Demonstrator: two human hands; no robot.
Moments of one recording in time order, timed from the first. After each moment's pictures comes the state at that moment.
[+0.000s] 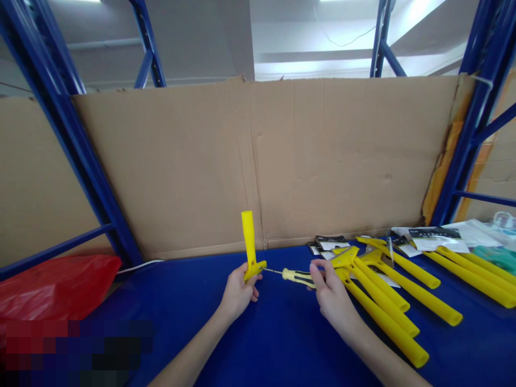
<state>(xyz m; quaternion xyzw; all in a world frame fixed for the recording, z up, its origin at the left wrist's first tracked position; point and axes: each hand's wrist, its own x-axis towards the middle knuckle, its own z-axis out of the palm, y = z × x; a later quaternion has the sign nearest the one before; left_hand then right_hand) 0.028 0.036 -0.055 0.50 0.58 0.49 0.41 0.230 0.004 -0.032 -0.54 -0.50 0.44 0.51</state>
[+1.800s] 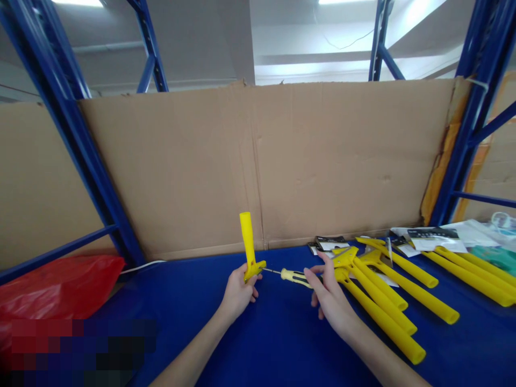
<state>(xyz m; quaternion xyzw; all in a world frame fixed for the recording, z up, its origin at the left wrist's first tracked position) 0.029 0.032 -0.049 0.52 0.60 0.46 0.40 0.235 0.008 -0.034 -0.56 -0.57 0.33 0.50</state>
